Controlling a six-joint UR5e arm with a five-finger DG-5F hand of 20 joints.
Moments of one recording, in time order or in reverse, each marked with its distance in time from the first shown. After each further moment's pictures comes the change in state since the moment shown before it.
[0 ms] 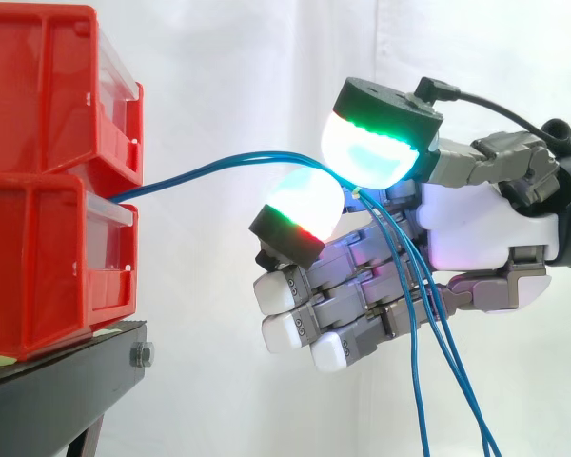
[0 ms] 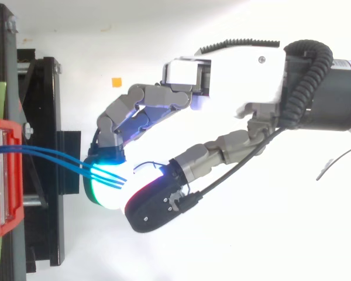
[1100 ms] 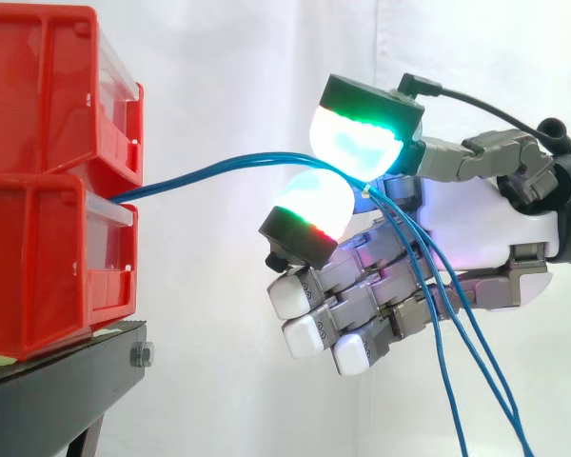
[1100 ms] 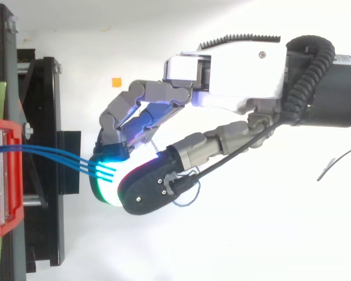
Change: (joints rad) arm -0.005 -0.001 0.017 -0.043 -0.002 0.005
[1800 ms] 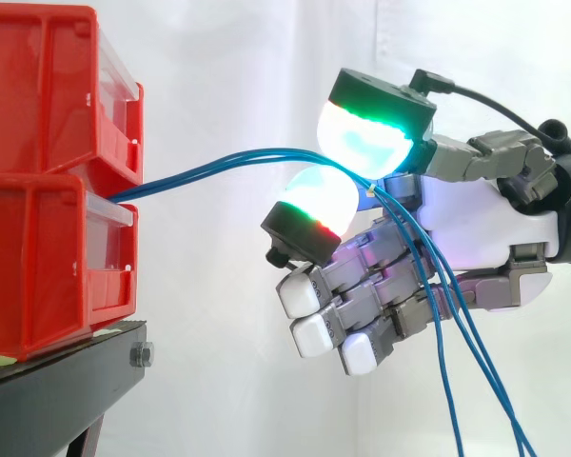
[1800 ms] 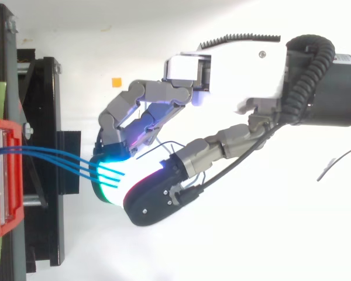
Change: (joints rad) arm -0.002 0.000 0.000 0.000 -0.005 -0.002
